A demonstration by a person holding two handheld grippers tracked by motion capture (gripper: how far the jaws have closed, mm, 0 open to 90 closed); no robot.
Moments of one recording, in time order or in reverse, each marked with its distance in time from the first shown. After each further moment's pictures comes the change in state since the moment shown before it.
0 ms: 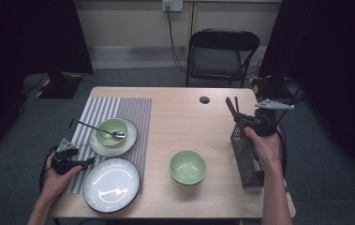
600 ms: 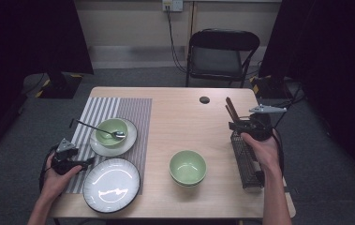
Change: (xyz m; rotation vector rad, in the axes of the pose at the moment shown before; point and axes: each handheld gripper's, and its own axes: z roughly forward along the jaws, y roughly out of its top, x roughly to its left) left arm 0.000 0.000 0.000 0.000 0.000 0.000; right arm 0.003 -0.014 0.011 0.098 0.021 -0.020
